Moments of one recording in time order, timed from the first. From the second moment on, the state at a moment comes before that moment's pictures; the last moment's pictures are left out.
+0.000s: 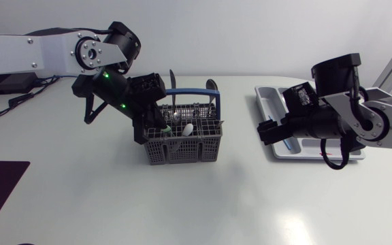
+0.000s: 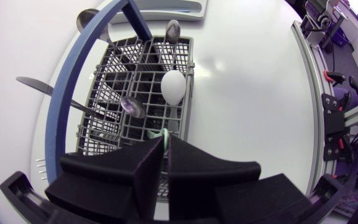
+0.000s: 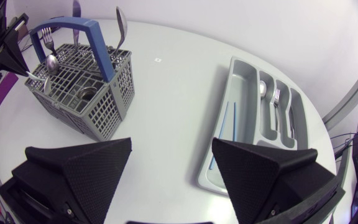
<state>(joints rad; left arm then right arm) -0.40 1.76 1.40 -0.78 0.35 0.94 0.25 1.35 0.81 -0.21 -0.01 -0.12</state>
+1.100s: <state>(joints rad) -0.42 1.73 1.42 -0.85 0.31 0.96 0.25 1.31 0.79 -0.23 -0.01 -0.13</state>
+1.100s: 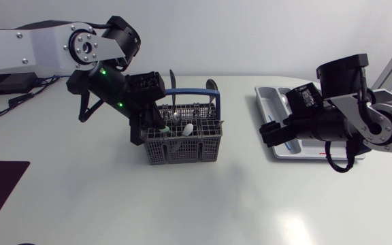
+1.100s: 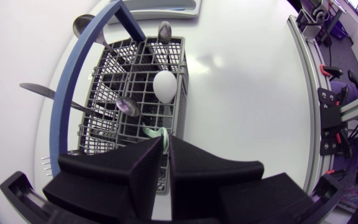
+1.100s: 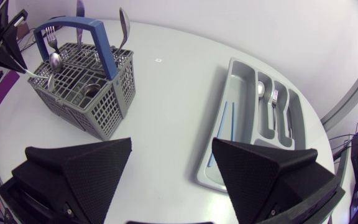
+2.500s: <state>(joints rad) -0.59 1.82 1.57 -0.95 -0.10 1.50 0.22 1.28 0.73 -0.22 -0.04 -0.17</state>
